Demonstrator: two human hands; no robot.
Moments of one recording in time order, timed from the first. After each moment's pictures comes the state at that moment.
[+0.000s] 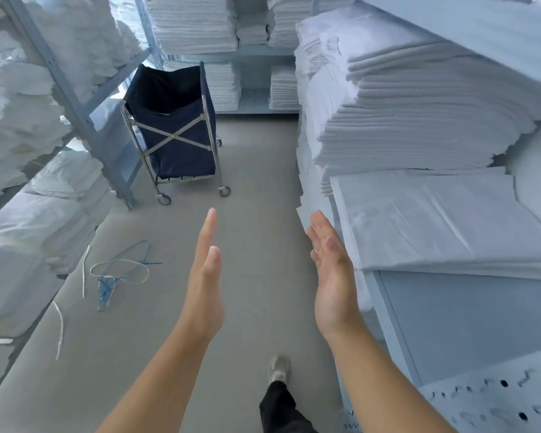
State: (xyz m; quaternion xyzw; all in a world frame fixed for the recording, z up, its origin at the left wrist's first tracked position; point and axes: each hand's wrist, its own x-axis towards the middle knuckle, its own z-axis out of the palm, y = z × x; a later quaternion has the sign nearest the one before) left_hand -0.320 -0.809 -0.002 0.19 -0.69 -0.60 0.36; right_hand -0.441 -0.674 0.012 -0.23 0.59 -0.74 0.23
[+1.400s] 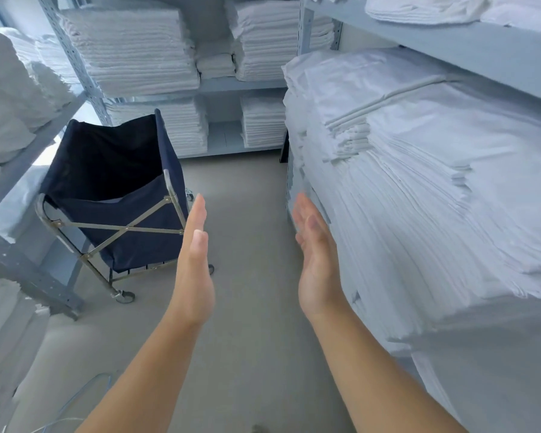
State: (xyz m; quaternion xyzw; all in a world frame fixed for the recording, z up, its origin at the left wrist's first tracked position) left_hand -0.747 -1.325 0.031 0.15 -0.68 -0.63 0.34; right_hand -0.834 -1.177 0.058 -0.21 0.59 -0.76 0.17
